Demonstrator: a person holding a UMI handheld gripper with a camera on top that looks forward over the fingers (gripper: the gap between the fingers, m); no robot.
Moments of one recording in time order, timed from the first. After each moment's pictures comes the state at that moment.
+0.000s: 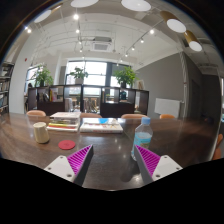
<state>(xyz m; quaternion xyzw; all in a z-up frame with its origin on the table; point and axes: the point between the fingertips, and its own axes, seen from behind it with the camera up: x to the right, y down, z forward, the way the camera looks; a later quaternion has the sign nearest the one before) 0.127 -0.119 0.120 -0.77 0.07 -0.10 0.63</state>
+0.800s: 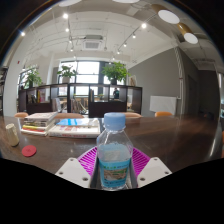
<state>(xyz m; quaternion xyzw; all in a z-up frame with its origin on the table) 0.282 0.012 0.079 -0.76 0.10 -0.11 0.63</state>
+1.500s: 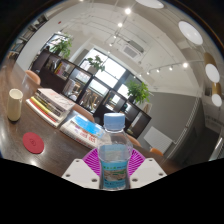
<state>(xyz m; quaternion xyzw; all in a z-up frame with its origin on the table) 0.167 0.059 0.148 -0.73 -0.11 -0.29 0.61</state>
